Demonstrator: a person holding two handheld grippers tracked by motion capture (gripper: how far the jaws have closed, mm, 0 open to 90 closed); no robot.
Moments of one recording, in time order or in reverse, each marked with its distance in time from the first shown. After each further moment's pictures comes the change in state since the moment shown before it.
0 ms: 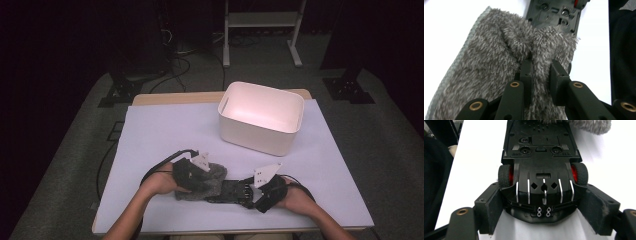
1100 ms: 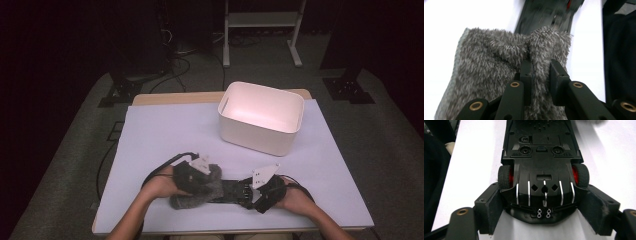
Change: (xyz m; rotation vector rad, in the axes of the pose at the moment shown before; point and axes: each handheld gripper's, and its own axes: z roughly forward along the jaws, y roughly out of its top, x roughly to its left) left arm -0.015 0.015 0.014 -0.025 -0.041 0.051; right arm 0.002 0.003 0.002 0.023 -0.016 -0.019
